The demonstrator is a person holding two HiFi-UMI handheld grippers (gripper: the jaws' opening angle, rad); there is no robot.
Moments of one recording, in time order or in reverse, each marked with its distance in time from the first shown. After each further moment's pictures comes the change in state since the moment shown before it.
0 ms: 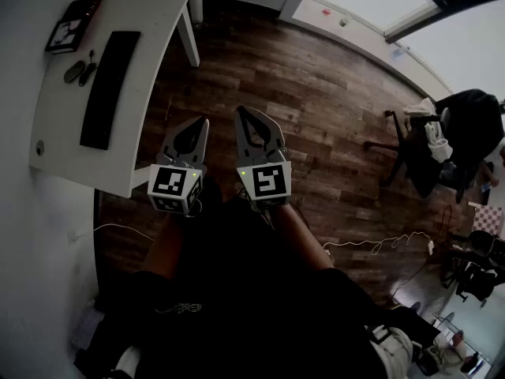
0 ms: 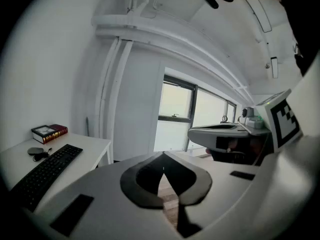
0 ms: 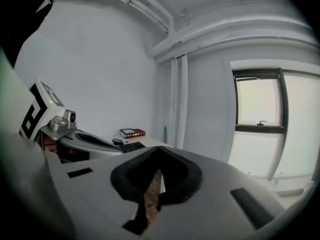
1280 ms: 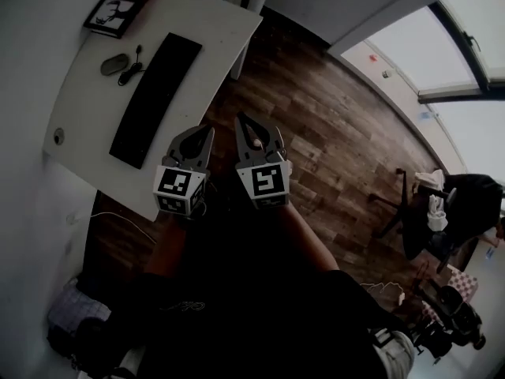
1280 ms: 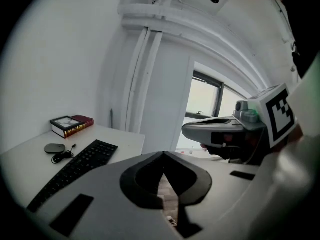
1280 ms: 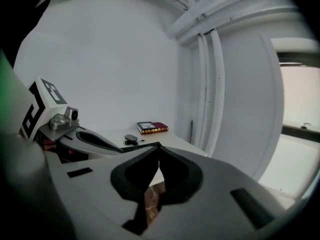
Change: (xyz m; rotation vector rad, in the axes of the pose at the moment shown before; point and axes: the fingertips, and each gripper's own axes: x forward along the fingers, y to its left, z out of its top) left arm 0.029 0.205 -0.001 -0.101 0.055 0.177; right arm 0.217 0.081 0.013 -0.090 0.088 0.279
